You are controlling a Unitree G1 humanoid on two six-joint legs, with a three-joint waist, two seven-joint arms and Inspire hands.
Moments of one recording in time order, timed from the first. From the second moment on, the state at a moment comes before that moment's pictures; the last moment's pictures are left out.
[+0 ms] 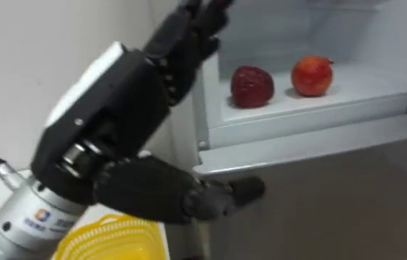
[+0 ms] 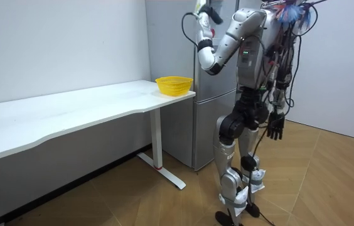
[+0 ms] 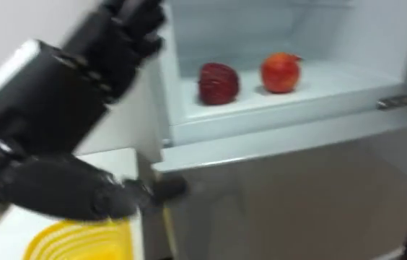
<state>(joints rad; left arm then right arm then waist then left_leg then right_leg) -0.27 0.42 0.13 -0.65 -0.37 0.06 -0.21 0.14 -0.33 -0.11 1.39 -0.19 0.07 0.04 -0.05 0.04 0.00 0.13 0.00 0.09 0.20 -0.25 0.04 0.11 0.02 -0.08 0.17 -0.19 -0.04</state>
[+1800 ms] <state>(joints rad) 0.34 0.17 0.29 1.10 -0.36 0.08 0.33 0.19 -0.26 -0.08 1.29 -0.33 0.14 0.01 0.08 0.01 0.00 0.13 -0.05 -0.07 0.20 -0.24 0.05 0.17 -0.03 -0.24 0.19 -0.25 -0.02</state>
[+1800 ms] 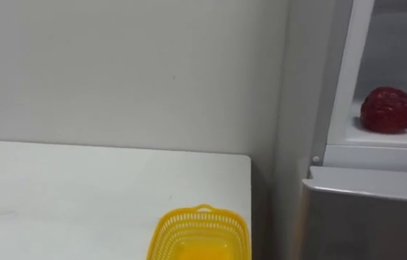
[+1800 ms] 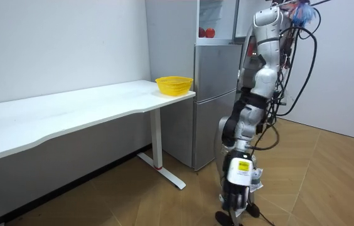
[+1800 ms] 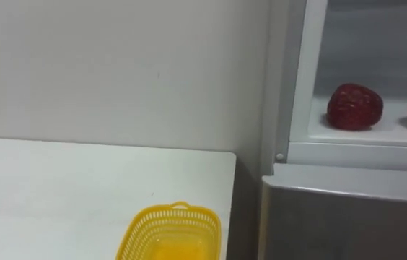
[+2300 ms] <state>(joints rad) 0.19 0.22 0.02 1.10 0.03 0.15 0.01 0.17 -0.25 -0.05 1.29 -0.34 0.18 0.07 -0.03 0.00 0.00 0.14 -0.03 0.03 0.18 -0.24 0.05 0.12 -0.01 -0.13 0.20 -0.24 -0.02</state>
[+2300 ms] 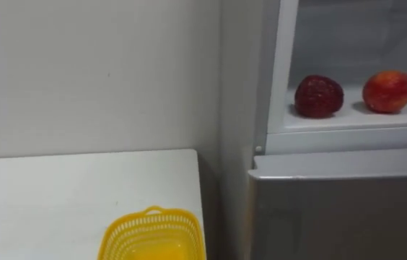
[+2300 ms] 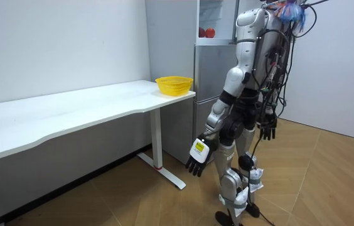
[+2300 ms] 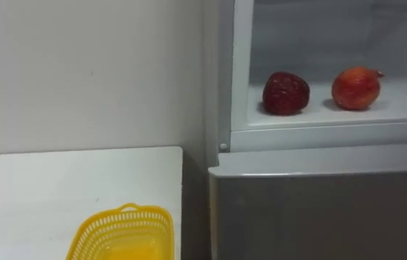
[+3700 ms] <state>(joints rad) 0.20 0.22 -0.01 1.00 0.25 0.06 -0.01 0.14 -0.23 -0.11 0.79 -0.16 -0.01 -0.27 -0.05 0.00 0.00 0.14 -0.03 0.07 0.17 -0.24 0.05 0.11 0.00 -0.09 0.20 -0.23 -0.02</state>
